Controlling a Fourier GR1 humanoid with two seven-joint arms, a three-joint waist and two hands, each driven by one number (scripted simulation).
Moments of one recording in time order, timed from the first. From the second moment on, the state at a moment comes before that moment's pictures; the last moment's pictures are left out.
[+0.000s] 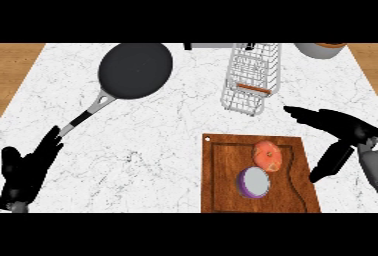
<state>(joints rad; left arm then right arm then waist) 0.05 0.42 0.03 -1.34 0.17 0.02 0.11 -0.35 -0.55 0.10 -1.26 -0.02 0.72 0.34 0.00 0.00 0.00</state>
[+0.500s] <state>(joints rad) 0.04 0.39 0.09 -1.37 0.14 -0.03 0.15 -0.33 -0.49 0.04 -1.18 0.07 0.79 0.27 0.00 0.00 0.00</state>
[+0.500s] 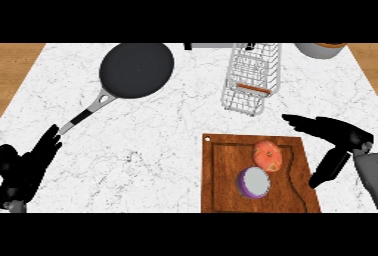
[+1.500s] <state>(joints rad) 0.06 0.34 0.18 -1.37 0.07 -0.12 0.14 -0.33 -0.34 0.01 -1.09 0.28 0.73 0.12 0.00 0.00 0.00</state>
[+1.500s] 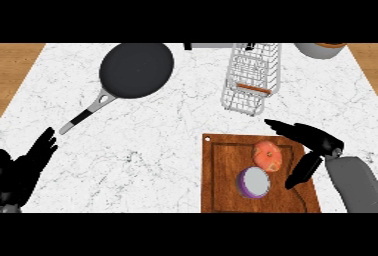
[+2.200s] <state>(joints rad) 0.05 0.30 0.19 -1.40 0.04 -0.11 0.18 -0.34 -0.30 0.03 -1.03 0.37 0.71 0.07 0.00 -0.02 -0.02</state>
